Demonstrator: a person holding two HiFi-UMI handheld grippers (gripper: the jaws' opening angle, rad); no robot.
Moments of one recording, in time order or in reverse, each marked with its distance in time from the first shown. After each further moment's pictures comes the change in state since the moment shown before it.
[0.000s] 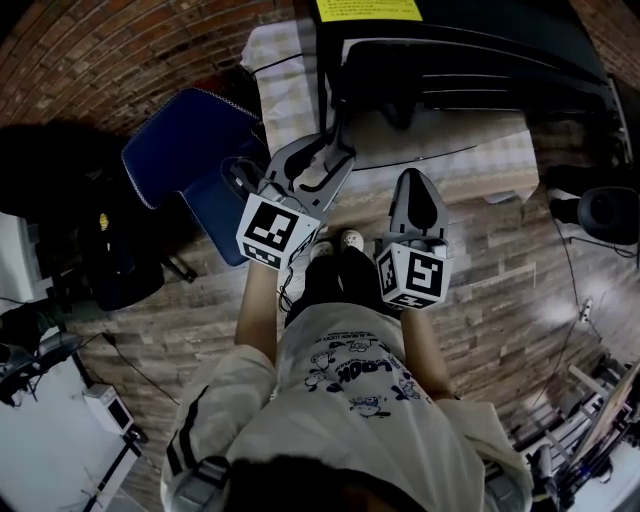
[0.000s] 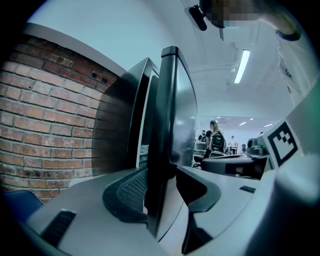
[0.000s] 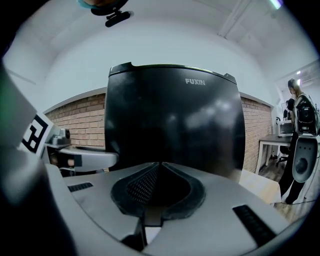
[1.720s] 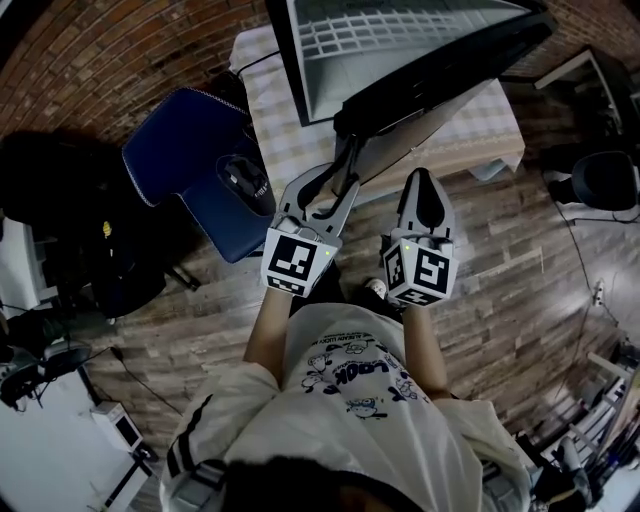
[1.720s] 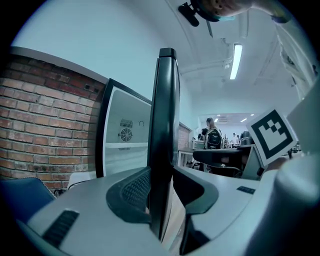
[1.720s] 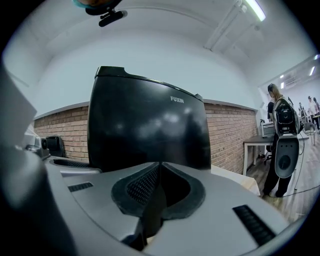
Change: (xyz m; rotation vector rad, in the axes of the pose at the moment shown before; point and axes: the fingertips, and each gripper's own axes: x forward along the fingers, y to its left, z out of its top) left arm -0.052 -0.132 -0.019 0.035 -0.008 0.026; right arm -0.111 -0.048 -0.006 0.057 -0.091 -0.115
